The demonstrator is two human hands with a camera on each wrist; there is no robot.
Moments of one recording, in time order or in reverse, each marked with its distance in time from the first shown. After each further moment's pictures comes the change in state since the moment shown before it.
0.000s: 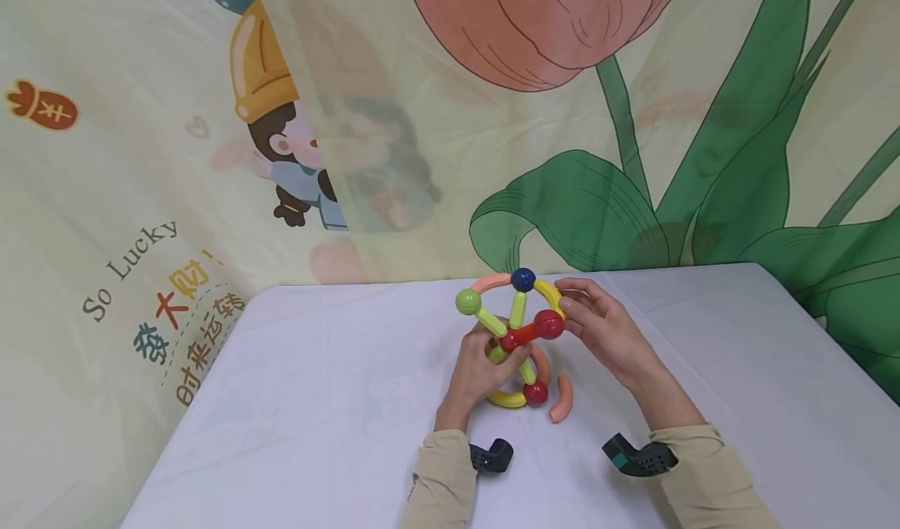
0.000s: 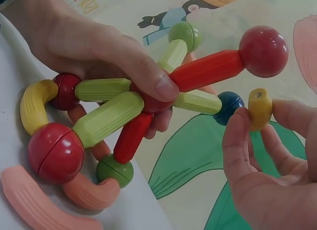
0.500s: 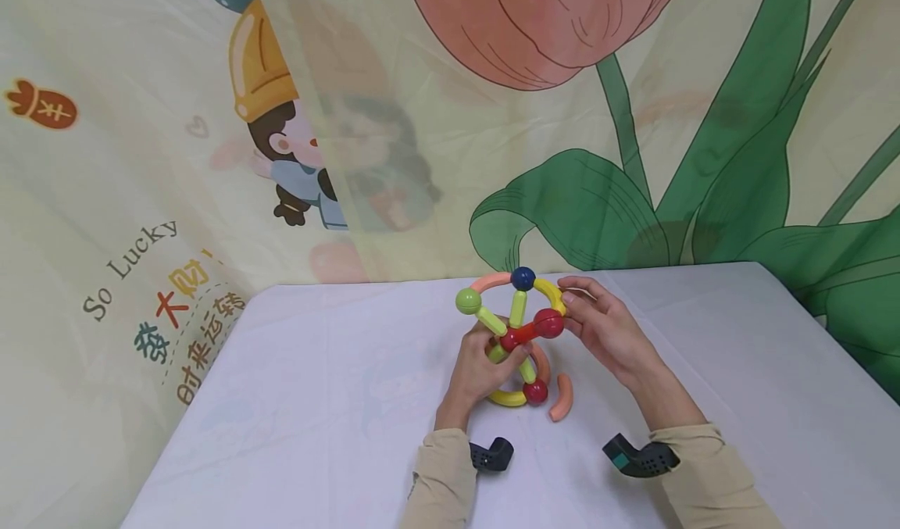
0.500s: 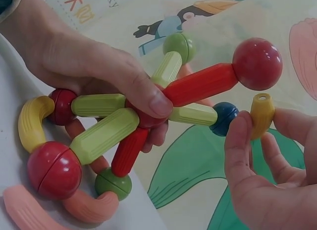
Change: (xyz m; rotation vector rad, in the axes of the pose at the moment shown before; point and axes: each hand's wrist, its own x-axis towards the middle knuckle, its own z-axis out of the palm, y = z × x) left_hand 0.000 0.000 0.000 0.009 -0.002 -0.017; right_hand -0.002 -0.005 0.001 0.148 0.007 0.040
